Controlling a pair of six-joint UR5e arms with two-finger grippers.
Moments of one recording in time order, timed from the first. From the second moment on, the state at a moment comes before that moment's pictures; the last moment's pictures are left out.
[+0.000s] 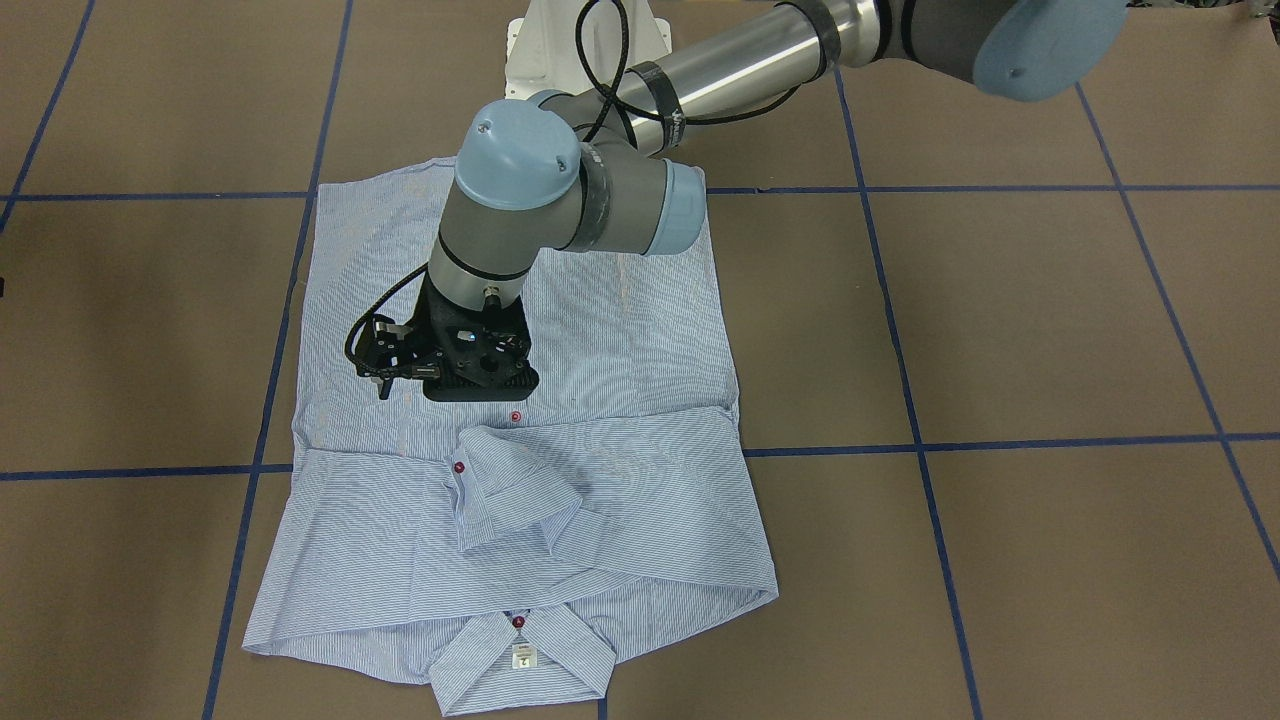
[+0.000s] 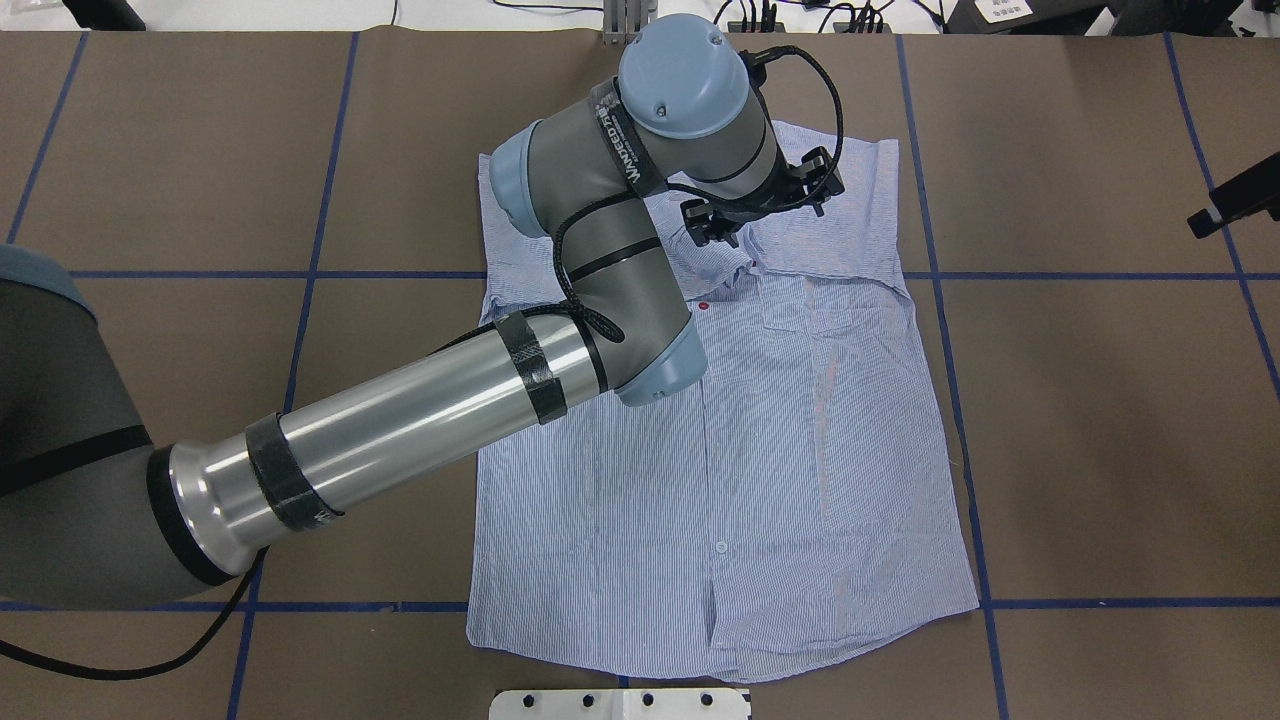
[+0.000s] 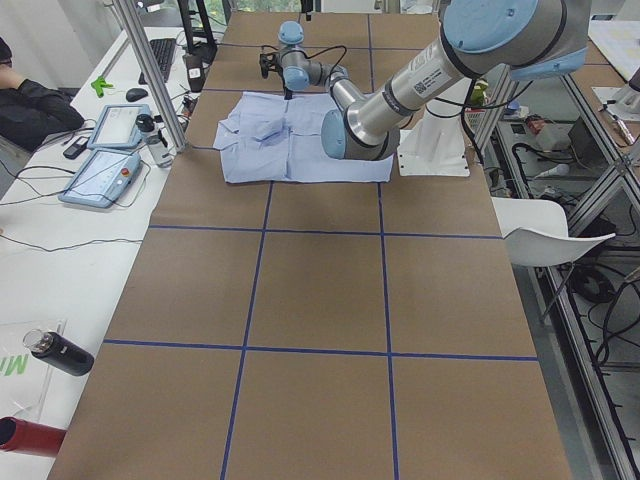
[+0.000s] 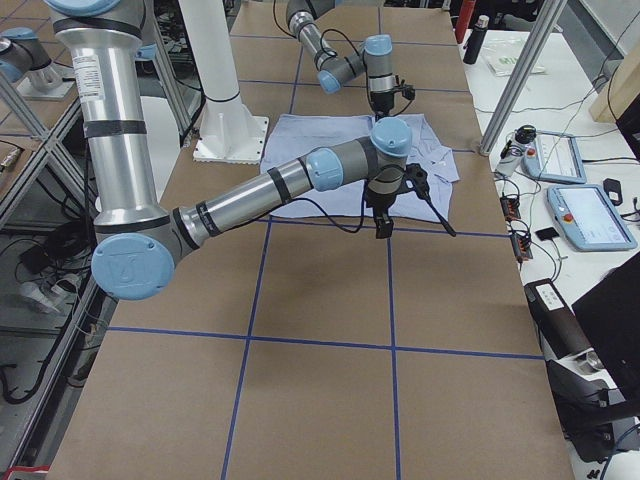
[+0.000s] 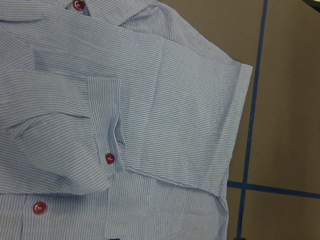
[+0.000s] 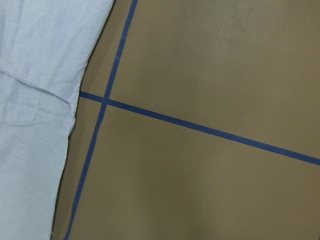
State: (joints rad) left arm -0.61 -2.77 -1.01 -2.11 -1.92 -1.46; right arm 1.30 -1.40 1.89 -1.71 2.42 0.20
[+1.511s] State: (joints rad) left arm -0.84 -2.21 -1.98 -1.60 -2.08 -0.80; right arm 0.86 -0.76 1.08 -1.00 2.18 0.89
